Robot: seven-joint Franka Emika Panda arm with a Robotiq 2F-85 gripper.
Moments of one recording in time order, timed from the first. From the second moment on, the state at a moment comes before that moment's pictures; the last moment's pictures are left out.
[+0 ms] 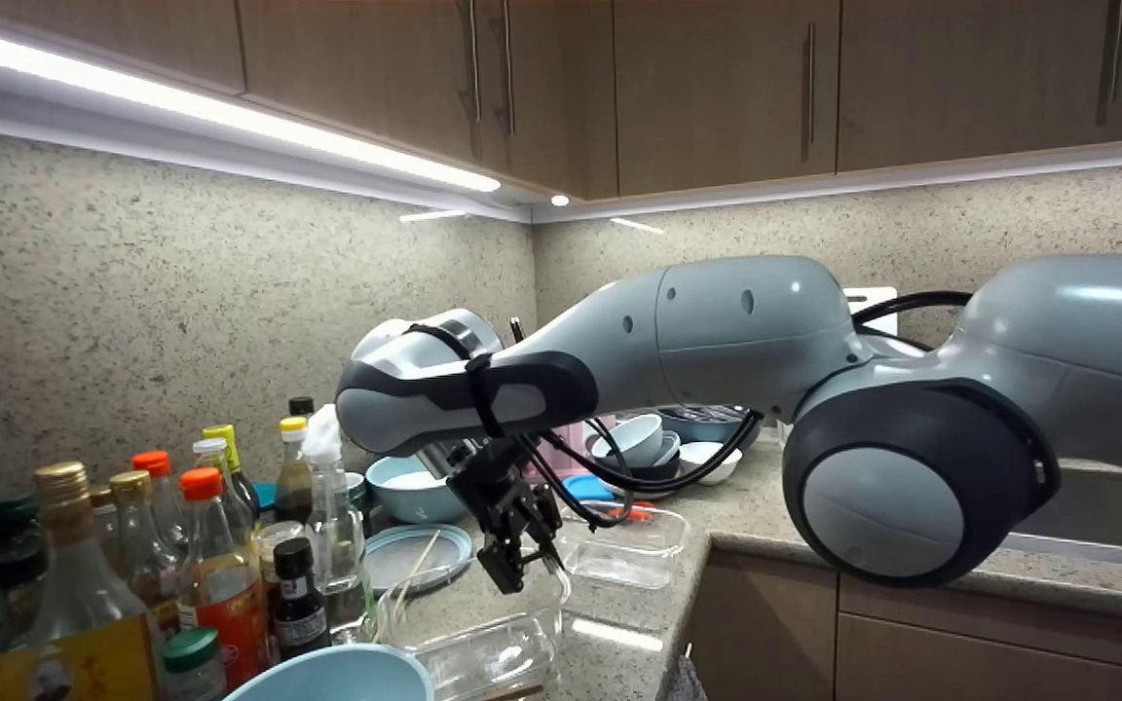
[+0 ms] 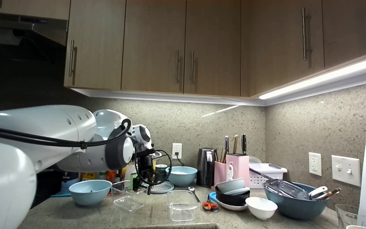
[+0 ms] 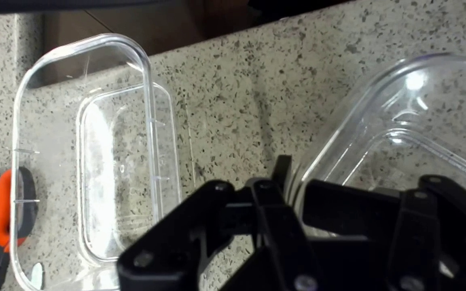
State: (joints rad) arm 0.36 1.31 -0.08 -0.37 -0.24 1.18 0.01
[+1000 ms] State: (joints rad) arm 0.32 1.30 -0.04 -0.37 -0.15 1.10 0.08
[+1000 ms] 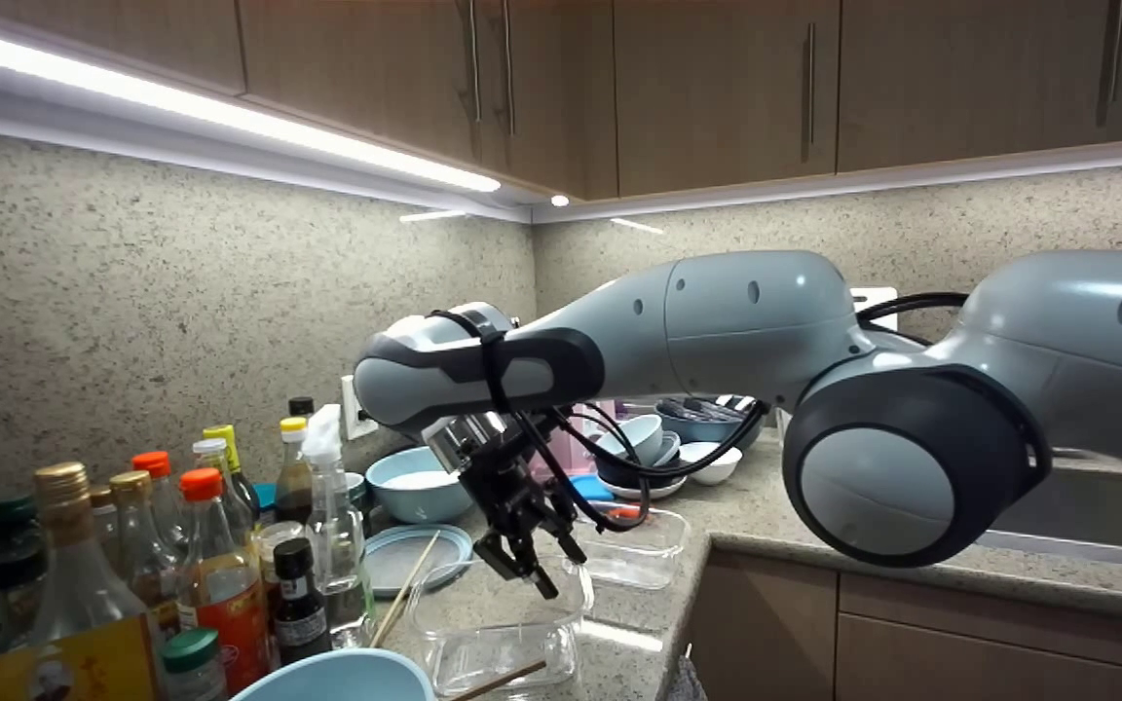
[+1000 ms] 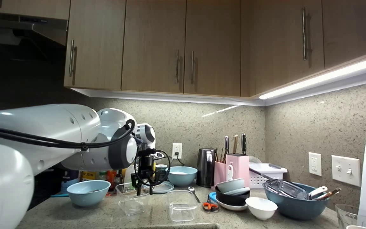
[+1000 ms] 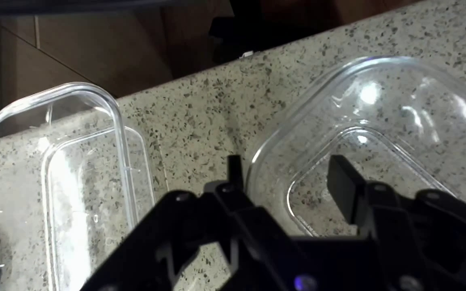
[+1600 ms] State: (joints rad) arm 0.30 1.29 -0.03 -0.37 -0.12 1.08 0.13
